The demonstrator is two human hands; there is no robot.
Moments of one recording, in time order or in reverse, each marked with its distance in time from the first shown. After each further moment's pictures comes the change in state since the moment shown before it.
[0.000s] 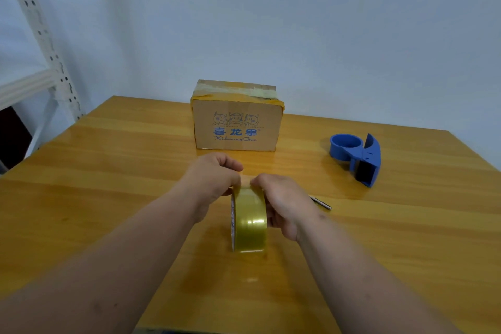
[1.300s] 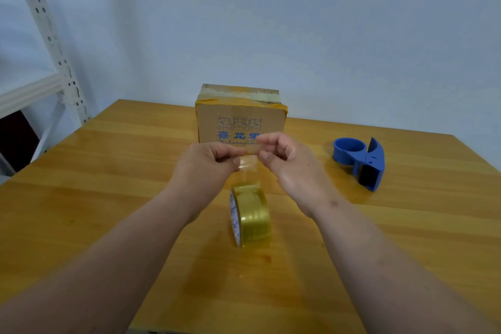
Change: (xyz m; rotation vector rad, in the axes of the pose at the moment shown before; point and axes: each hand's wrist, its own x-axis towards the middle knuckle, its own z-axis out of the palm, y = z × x) left_hand -0.019 0.014 -0.015 0.045 0.115 0.310; right_hand -0.002 -0.030 -0.019 -0.235 0.096 -0.644
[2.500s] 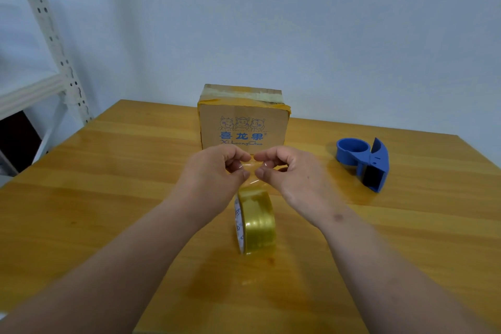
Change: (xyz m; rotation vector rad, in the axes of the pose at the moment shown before) left_hand -0.011 0.006 0.000 0.362 0.005 0.164; right_hand -0.012 -0.006 0.000 -0.177 -0.032 0.044
